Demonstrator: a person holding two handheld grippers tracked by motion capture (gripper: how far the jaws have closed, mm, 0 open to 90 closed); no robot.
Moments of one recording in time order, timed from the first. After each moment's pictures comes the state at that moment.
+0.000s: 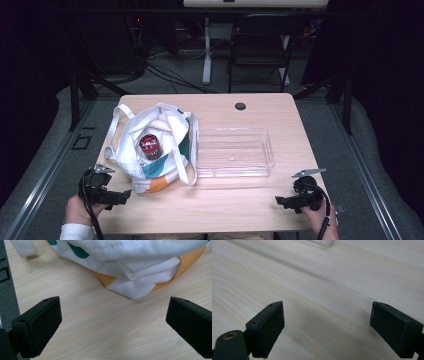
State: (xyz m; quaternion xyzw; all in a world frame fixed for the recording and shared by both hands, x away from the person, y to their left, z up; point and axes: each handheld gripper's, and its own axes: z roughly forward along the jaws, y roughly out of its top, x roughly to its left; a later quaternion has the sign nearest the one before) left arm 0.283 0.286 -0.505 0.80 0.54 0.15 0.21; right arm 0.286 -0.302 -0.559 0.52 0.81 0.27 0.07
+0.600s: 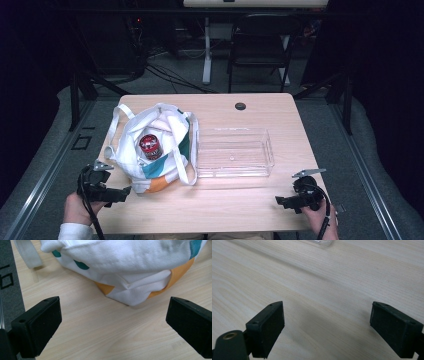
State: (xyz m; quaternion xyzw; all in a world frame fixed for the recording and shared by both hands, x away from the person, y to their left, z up) left arm 0.283 0.283 -0.492 0.80 0.53 0.17 0.22; right arm 0.286 -0.302 -0.559 0.52 0.81 0.27 0.07
